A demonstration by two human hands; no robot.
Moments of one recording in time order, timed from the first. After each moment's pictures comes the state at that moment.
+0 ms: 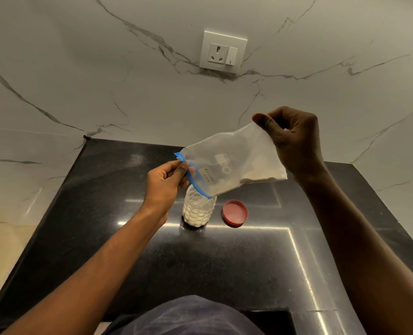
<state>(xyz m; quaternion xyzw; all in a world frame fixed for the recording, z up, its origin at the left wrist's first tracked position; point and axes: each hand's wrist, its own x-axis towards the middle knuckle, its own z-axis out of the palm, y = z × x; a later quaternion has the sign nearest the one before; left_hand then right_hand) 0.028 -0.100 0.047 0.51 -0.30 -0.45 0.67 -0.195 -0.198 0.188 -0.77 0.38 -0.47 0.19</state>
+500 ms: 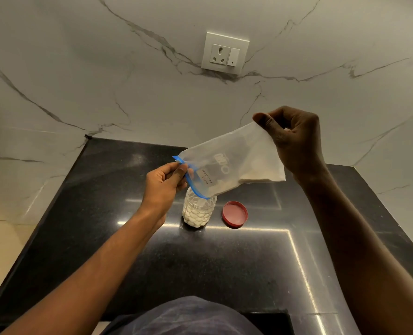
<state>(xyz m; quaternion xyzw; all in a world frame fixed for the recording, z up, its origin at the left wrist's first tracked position) 0.030 -0.098 0.044 0.52 -0.30 -0.45 0.66 -0.190 -0.194 0.189 -0.78 0.37 -0.47 0.19</state>
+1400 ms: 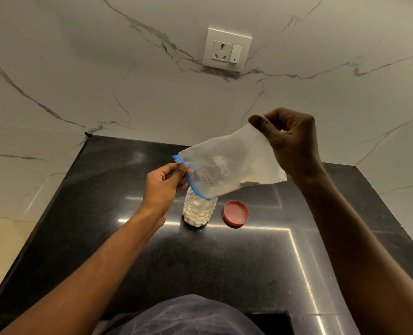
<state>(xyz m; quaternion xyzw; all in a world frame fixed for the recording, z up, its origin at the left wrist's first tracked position) 0.030 -0.100 0.039 0.52 -0.29 -0.46 0.66 -0.188 -0.199 0.185 -0.77 0.38 -0.47 0.20</state>
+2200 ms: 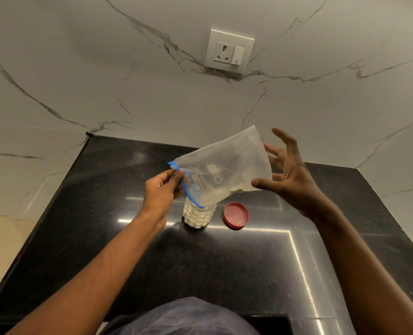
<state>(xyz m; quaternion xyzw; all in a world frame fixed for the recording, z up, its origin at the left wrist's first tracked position) 0.032 -0.105 0.019 0.52 -0.21 -0.49 0.67 -0.239 -0.193 0.129 -0.77 0.37 -0.30 0.42</state>
